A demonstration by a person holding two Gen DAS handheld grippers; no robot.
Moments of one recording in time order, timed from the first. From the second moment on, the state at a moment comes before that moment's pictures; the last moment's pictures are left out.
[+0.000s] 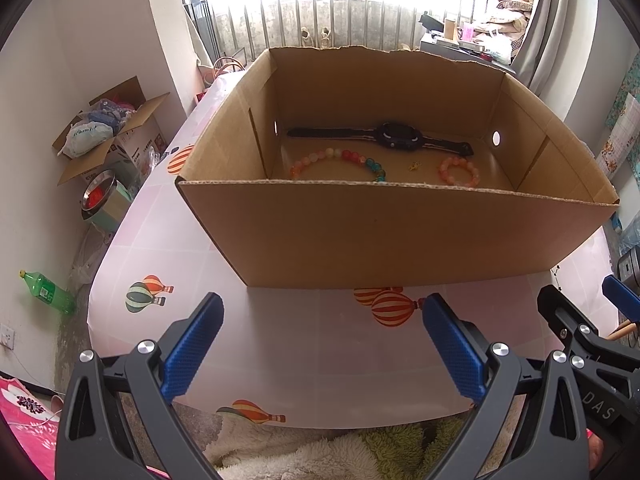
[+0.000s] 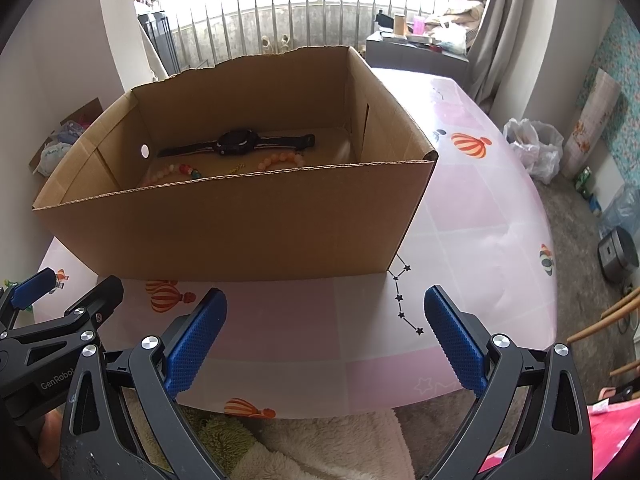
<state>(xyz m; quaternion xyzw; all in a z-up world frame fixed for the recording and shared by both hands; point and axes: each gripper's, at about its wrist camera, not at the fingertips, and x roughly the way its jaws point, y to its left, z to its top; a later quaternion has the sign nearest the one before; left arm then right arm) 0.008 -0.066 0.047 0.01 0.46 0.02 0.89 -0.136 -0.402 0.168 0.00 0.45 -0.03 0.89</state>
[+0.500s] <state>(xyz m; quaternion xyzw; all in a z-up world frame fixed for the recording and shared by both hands) 0.008 -0.066 0.047 0.01 0.46 0.02 0.89 -0.136 -0.403 0.167 0.00 0.45 -0.03 0.89</state>
